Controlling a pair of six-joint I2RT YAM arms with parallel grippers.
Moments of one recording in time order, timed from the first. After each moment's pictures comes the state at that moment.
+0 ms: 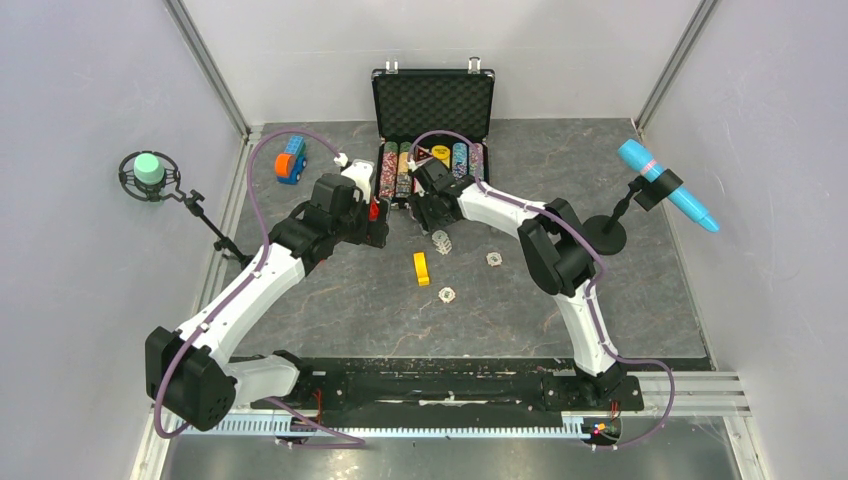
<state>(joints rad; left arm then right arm) -0.48 1.20 1.01 -0.50 -0.11 -0.13 0.68 2.24 1.74 -0.51 0.06 0.16</state>
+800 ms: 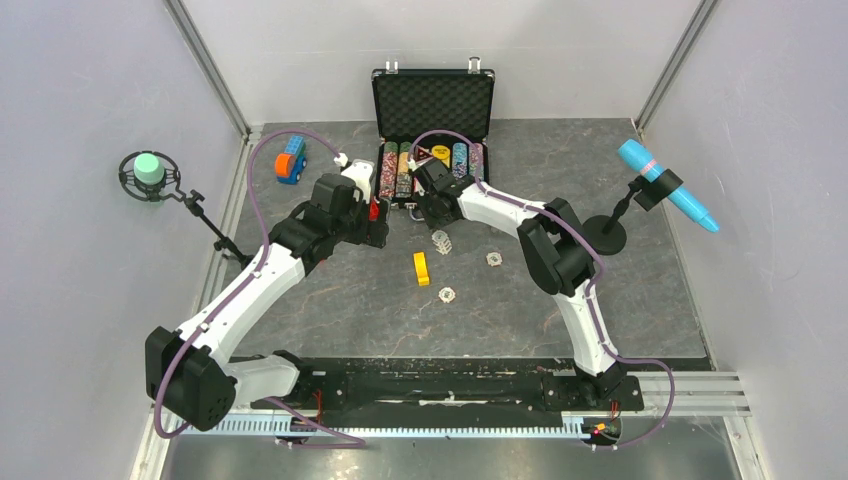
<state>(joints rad) -0.48 1.20 1.01 -0.50 -0.11 -0.13 0.67 2.24 1.73 -0.50 0.08 0.15</state>
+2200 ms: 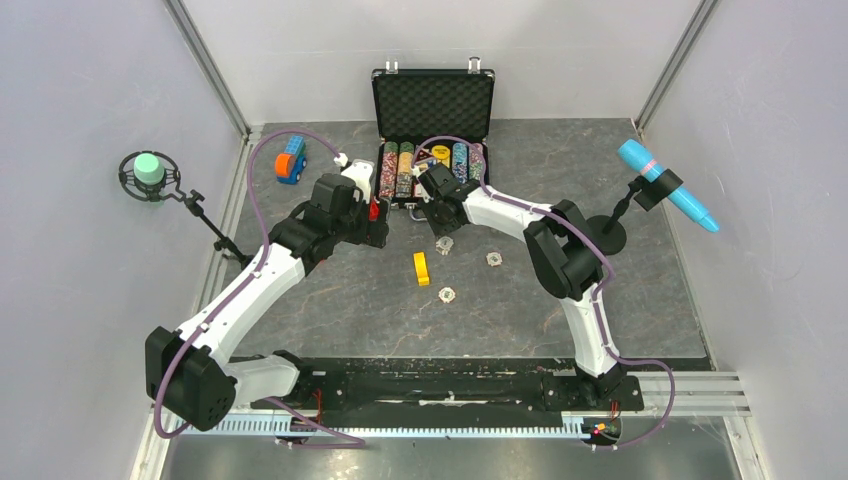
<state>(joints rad) -0.48 1.20 1.01 -0.50 -0.11 -0.13 0.67 2.18 1.64 -0.51 0.06 0.14</state>
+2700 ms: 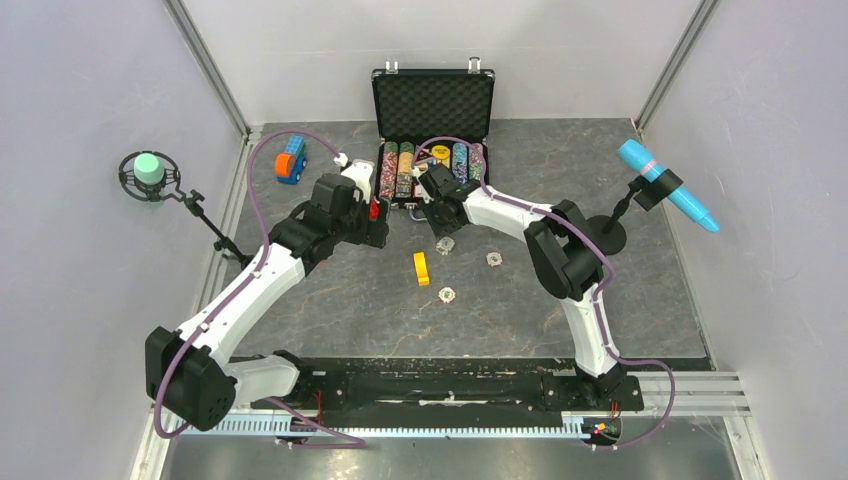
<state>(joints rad) -0.48 1.20 1.01 -0.50 -0.11 -0.13 0.68 2.17 1.63 -0.52 0.06 0.13</state>
